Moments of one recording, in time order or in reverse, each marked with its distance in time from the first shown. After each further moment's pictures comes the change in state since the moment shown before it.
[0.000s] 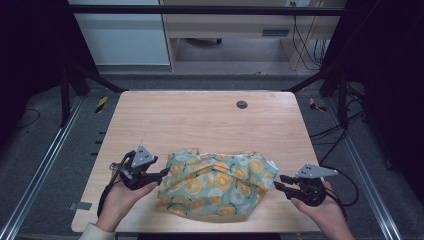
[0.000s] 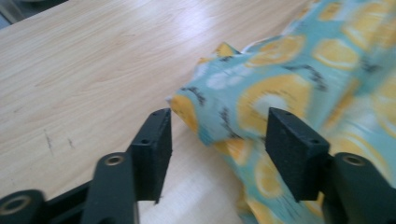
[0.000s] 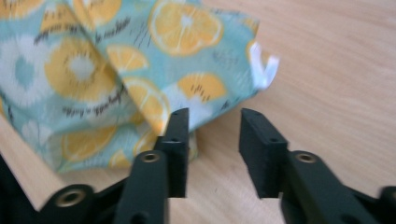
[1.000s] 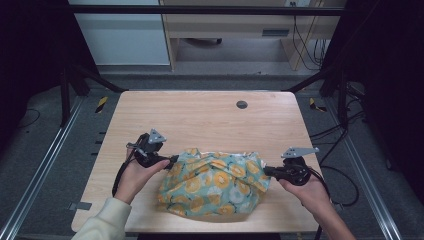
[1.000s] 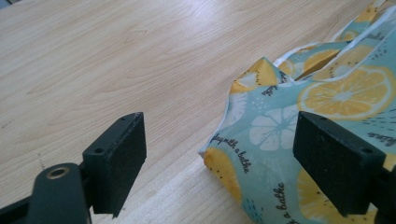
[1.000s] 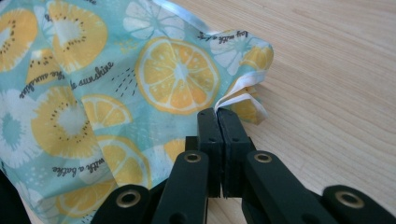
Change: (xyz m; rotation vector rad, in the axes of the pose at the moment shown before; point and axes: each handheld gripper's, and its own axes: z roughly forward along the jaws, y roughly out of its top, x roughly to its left) left arm 0.023 0.025 0.051 0.076 0.003 -0.030; right arm -0.012 0.038 0.041 0.075 0.115 0.051
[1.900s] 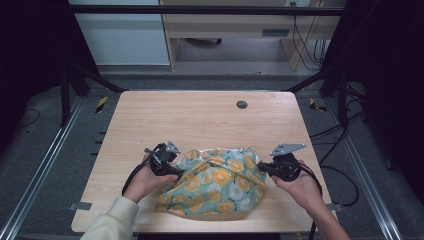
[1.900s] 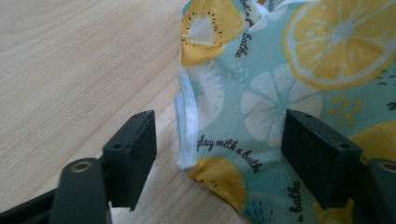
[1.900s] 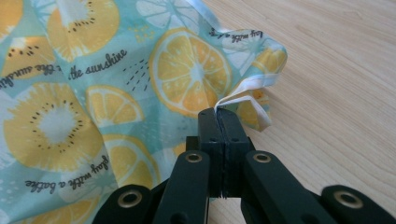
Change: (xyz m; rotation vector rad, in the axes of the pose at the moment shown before) left arm -0.019 -0.019 0.051 0.186 -0.152 0.099; right arm 0.008 0.017 0.019 0.029 -0.054 -0.108
